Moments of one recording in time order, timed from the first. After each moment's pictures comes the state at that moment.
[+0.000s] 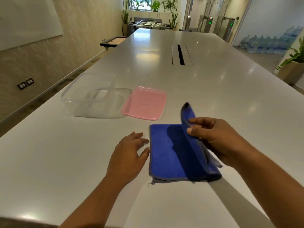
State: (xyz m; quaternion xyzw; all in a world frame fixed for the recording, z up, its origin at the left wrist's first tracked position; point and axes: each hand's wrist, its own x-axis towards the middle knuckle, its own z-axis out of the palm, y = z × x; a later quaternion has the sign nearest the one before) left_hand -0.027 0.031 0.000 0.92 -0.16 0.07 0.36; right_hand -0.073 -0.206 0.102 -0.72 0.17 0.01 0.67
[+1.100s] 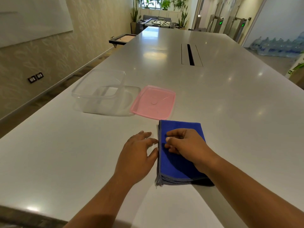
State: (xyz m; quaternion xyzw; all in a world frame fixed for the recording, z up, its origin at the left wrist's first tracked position) left_hand -0.023 0.031 -0.006 0.93 -0.17 0.08 0.32; right_hand -0.041 -0.144 0.052 -0.81 0.13 0.06 0.57
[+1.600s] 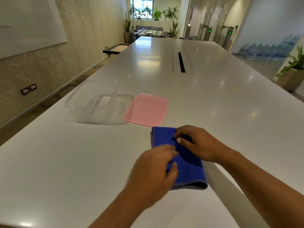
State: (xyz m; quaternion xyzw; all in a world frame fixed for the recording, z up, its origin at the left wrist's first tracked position) left_hand -0.067 -0.009 0.037 0.89 -0.30 0.09 0.34; right_hand -0.036 -0.211 0.074 -0.96 -0.11 -0.01 0.24
